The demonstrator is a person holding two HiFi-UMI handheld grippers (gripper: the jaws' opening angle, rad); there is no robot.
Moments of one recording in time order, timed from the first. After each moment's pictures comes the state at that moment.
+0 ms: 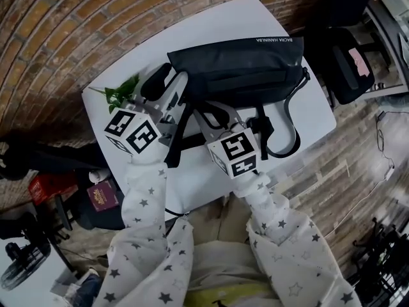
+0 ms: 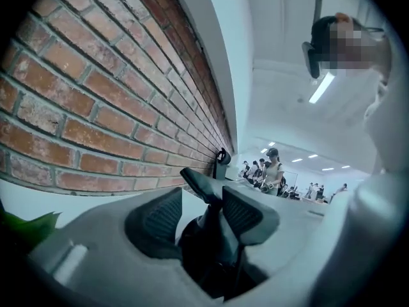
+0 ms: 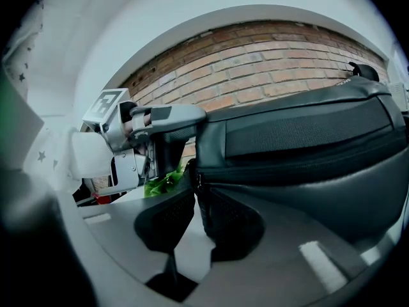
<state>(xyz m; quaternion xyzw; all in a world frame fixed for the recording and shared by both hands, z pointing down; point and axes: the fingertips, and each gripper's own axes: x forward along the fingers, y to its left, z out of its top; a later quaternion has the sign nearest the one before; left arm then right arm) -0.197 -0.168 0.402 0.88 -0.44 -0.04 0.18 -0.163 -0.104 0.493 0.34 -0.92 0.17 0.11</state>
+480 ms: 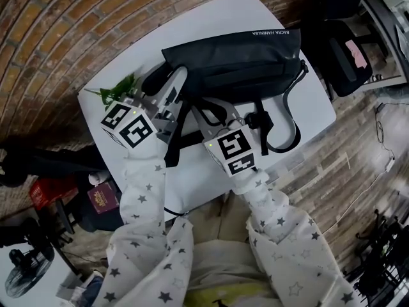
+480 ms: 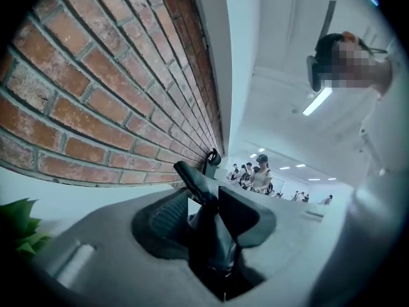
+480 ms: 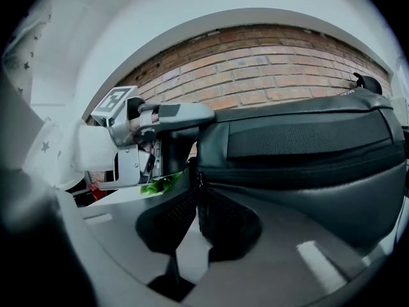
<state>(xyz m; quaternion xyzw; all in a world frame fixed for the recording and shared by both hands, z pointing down) -0.179 -0.172 0.401 0.90 -0.39 -0.07 0.21 -0.158 -0.106 0.490 0.35 -0.92 0.14 0.12</state>
